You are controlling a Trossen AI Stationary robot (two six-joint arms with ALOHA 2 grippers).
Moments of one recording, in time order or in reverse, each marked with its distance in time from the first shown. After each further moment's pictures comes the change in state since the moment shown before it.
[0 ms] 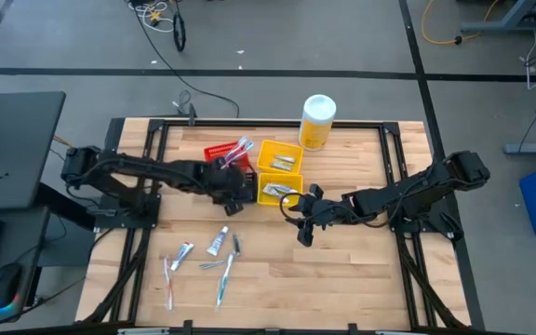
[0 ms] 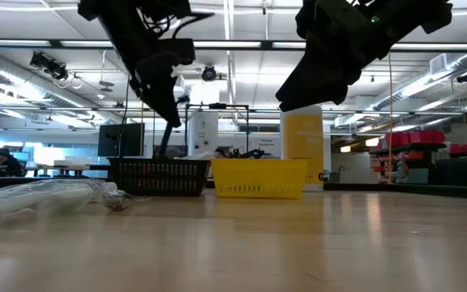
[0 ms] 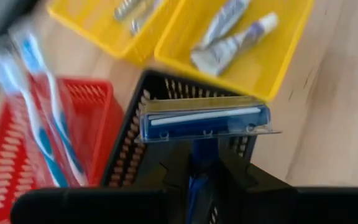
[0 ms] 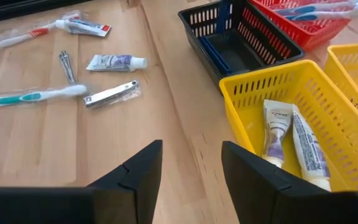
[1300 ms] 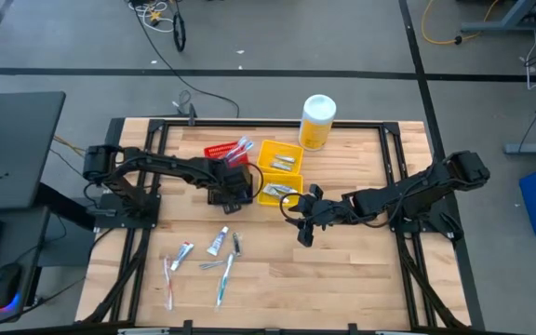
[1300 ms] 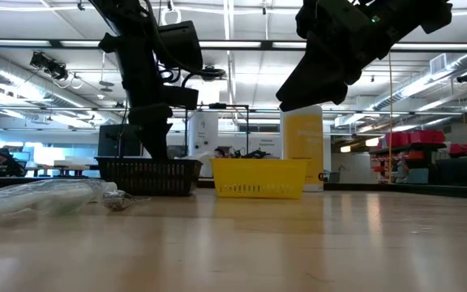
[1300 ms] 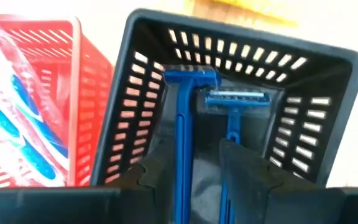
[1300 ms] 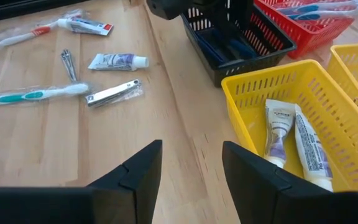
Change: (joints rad) left arm 0.101 0.180 0.001 -0.041 0.093 0.142; right arm 0.000 -0.001 0.000 -0.001 -0.008 -0.003
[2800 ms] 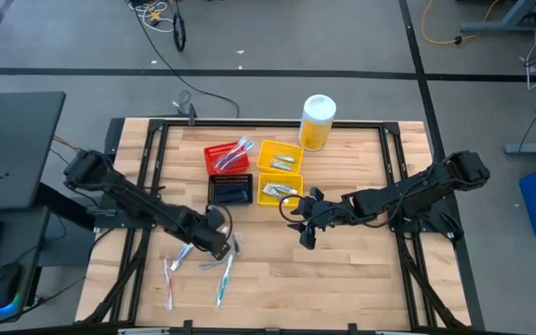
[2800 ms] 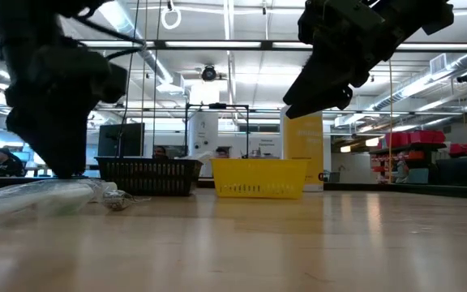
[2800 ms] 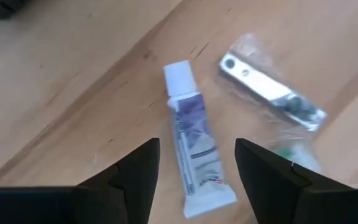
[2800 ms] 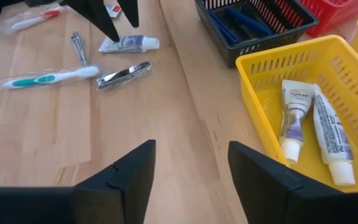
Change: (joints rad) left arm -0.565 -0.115 -0.182 0.043 0.011 -1.127; right arm 0.003 0.000 0.000 -0.043 -0.063 0.035
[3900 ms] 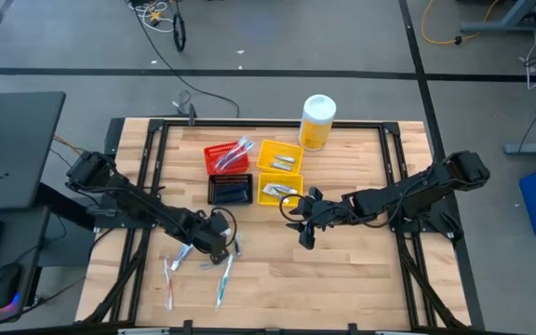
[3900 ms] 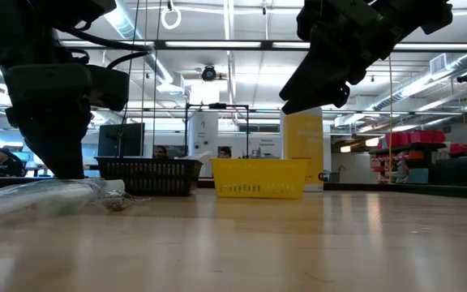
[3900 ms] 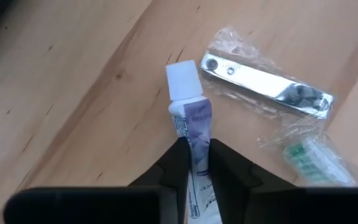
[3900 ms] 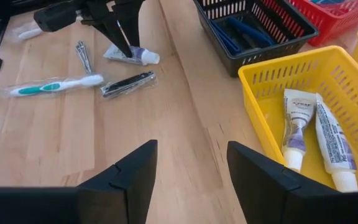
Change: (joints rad) left arm -0.008 0.037 -0.051 0.132 -0.029 0.210; right arm 0.000 0.000 0.000 0.031 0.002 -0.008
